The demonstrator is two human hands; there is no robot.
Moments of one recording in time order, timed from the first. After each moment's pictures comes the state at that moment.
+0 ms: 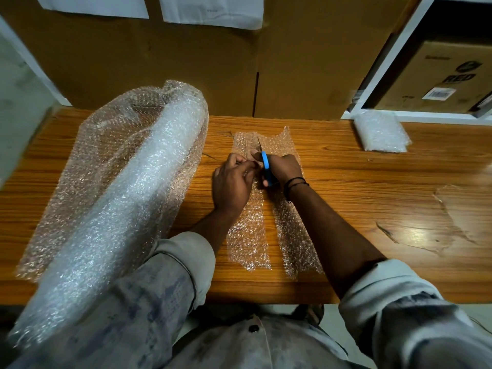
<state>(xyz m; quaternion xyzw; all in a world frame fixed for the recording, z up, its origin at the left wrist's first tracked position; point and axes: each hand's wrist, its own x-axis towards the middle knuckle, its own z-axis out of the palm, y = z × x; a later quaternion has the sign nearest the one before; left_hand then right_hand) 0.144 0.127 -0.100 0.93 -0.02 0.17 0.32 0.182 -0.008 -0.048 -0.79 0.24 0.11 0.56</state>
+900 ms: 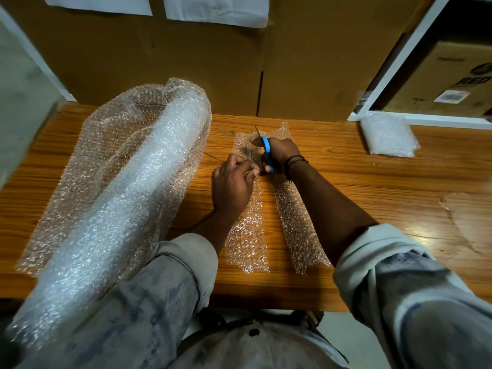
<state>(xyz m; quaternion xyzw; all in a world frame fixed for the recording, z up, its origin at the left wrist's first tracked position) 0.147 0.125 -0.106 0.93 -0.02 0.18 0.31 0.235 -0.014 -0.039 -0.77 0.19 0.17 0.59</state>
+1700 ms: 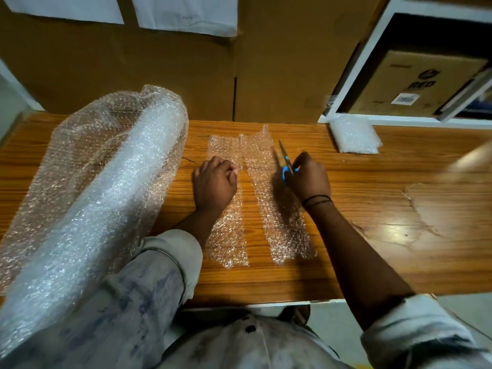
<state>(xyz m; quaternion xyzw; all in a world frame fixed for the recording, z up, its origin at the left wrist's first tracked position) 0.154 0.126 -0.102 0.95 -0.02 0.18 0.24 0.142 -0.099 -0.035 -0.95 0.13 -0.06 0.27</state>
